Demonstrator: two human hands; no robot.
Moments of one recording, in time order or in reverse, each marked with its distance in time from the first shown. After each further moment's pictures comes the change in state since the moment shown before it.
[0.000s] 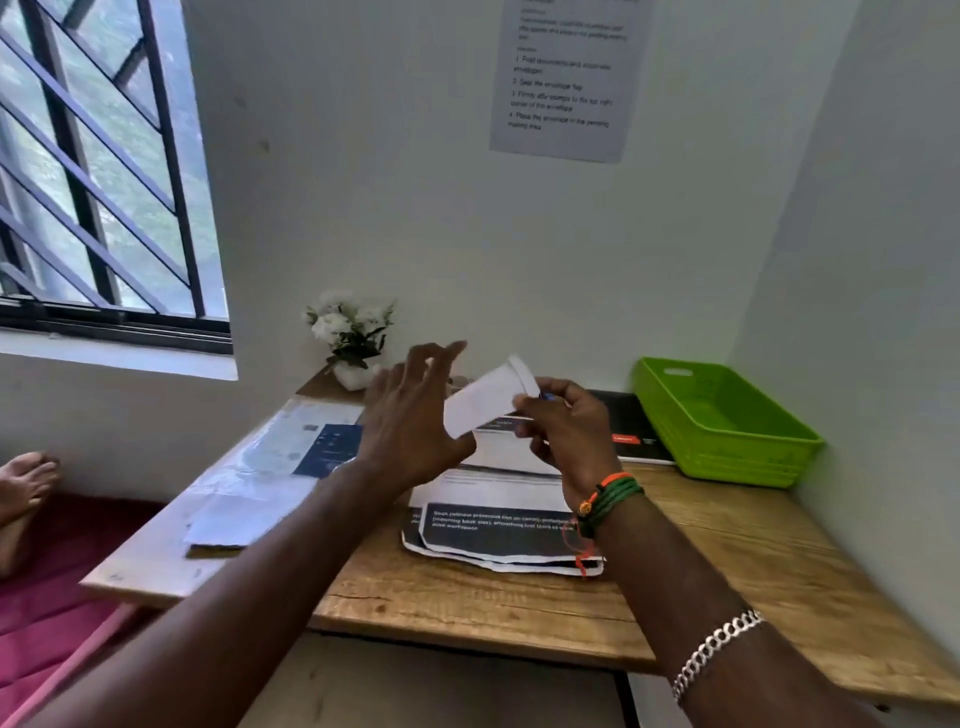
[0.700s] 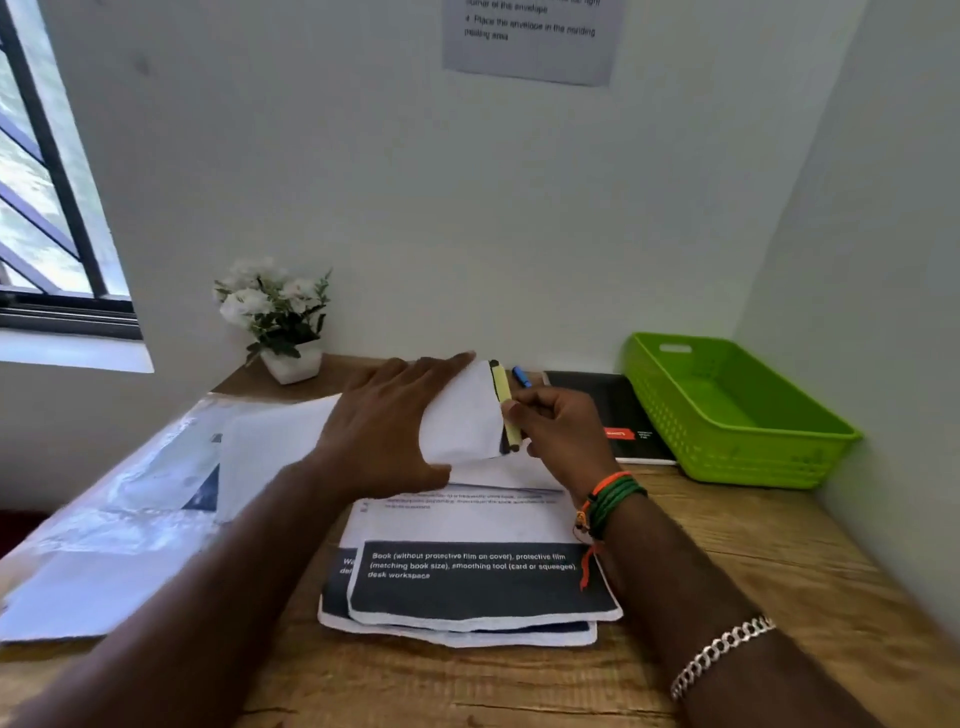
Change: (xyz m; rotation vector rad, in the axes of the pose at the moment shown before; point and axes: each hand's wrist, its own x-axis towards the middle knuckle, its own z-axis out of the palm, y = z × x) left_hand 0.046 -0.017 0.059 0.088 -0.185 0.267; right_hand 0.095 0.058 -0.044 -0.413 -0.063 -0.150
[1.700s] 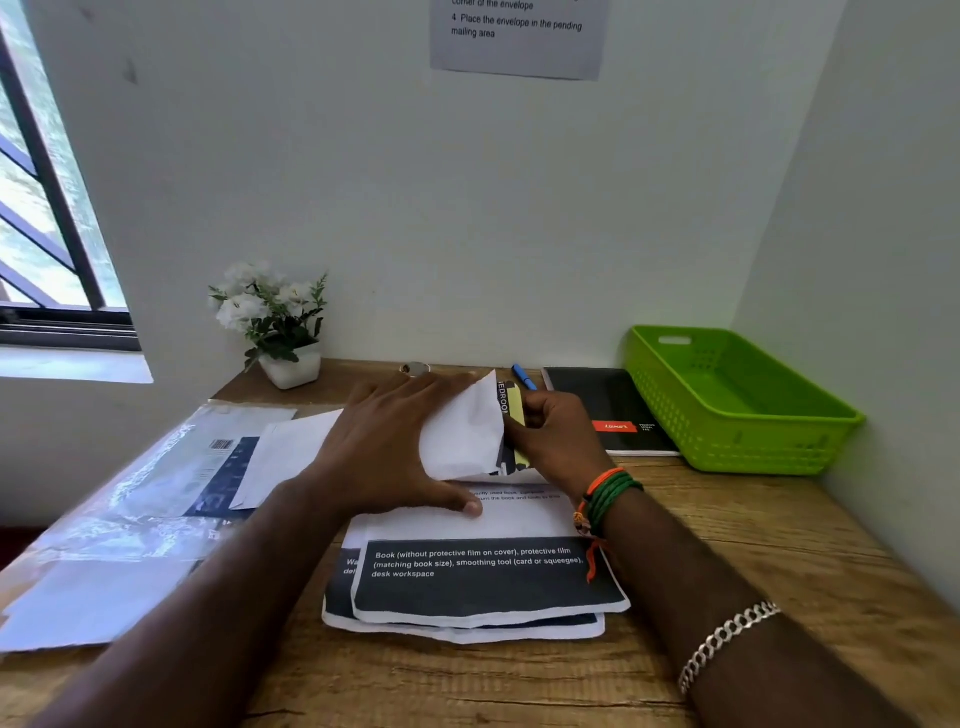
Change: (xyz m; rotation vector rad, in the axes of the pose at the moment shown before) left_hand -0.011 0.010 -0.004 -0.085 -0.033 0.015; right_hand 0.001 0.012 0.007 -0.039 -0.103 -0.156
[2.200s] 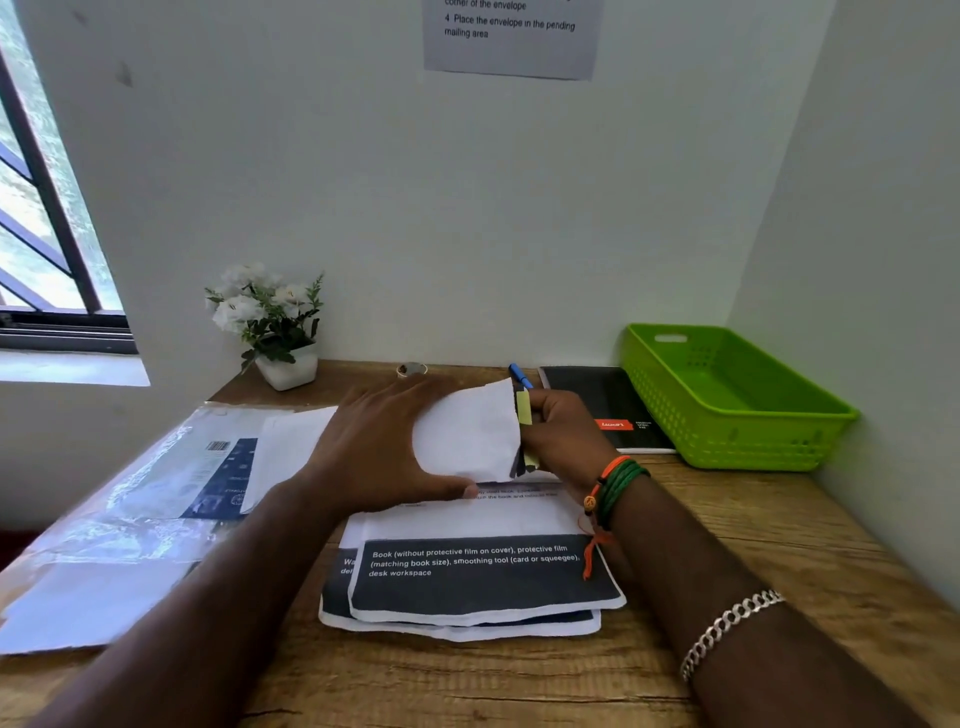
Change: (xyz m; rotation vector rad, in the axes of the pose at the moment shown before) left_hand 0.001 -0.007 0.006 -0.045 0.020 -0.049; right_hand 0.004 0.004 -0.009 0.079 -0.060 0.164
